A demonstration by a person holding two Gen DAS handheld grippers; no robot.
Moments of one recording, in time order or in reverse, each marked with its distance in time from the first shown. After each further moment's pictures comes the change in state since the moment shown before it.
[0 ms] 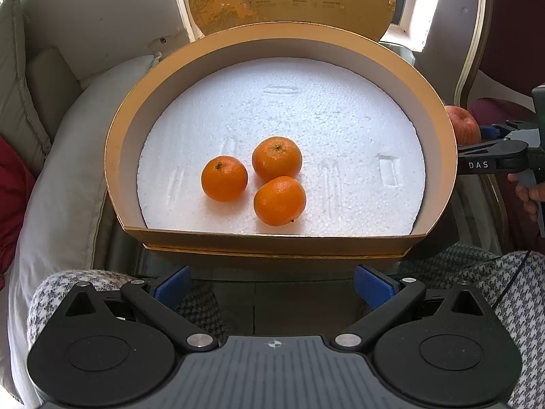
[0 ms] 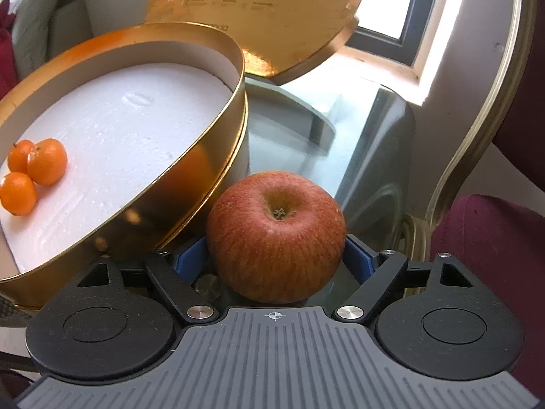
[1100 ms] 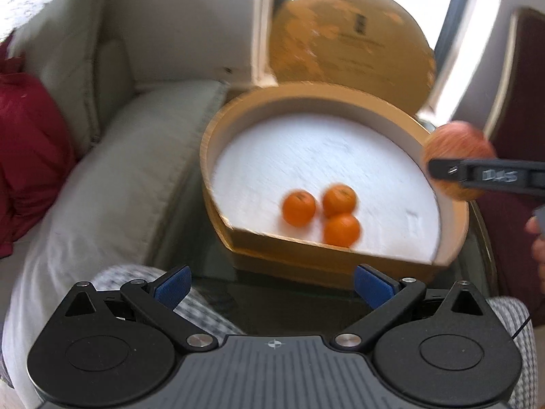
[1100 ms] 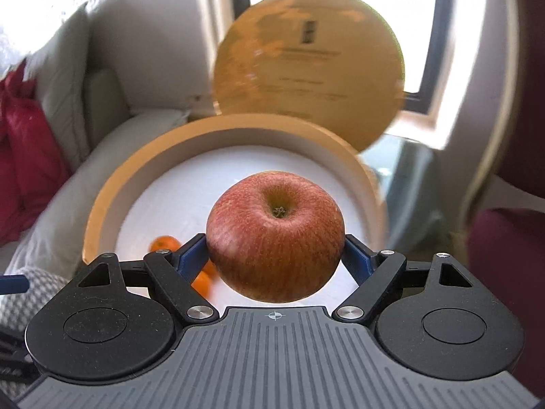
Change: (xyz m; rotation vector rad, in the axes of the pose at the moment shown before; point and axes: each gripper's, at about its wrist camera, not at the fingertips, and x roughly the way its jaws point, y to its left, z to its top) left arm -0.057 0.086 -0.032 -0.201 -0.190 -0.016; right arm -0.092 0.146 0.071 0.145 -0.088 0.023
